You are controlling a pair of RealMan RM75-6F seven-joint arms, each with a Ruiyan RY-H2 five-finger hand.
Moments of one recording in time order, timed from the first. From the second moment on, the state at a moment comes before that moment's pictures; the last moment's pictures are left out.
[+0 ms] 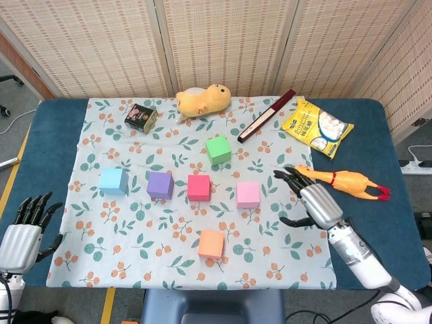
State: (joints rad) left arm -0.13 -1.17 -0.04 -1.54 1.58 1.50 0.07; right arm 0.45 -1.18 0.17 -1.69 -1.59 1.10 0.28
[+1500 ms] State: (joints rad) left arm -0.15 -1.18 -0.04 -1.50 1.55 1.48 0.03; right arm 1.05 -1.86 0.31 -0.90 -1.24 0.59 0.26
